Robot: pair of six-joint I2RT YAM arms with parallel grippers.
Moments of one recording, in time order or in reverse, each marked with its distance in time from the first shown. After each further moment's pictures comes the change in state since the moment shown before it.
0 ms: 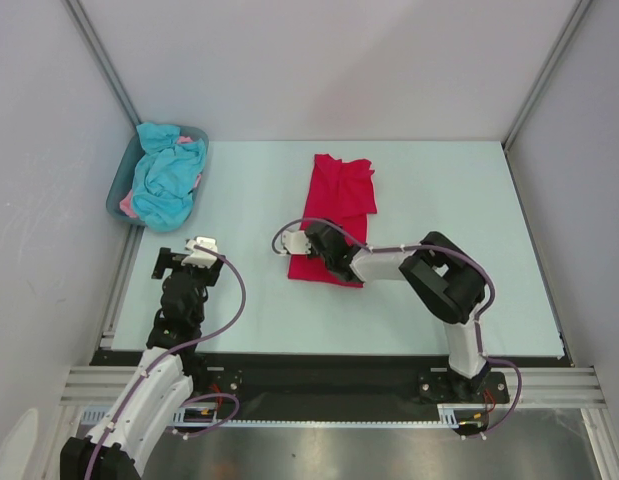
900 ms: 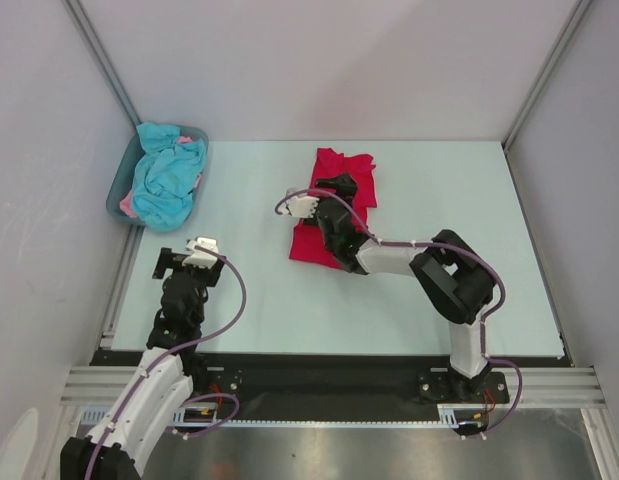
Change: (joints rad) left arm 0.000 -0.003 -0.004 0.000 0.013 0.000; right arm -0.053 -0.017 0.031 0.406 0.216 -0.125
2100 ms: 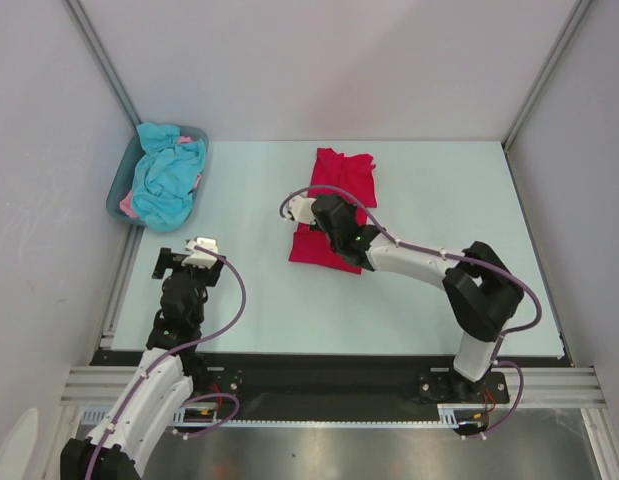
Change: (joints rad) left arm 0.000 -0.009 0.000 0.000 0.000 0.001; right arm 0.034 -0.174 0.058 -0.585 -0.098 0.331
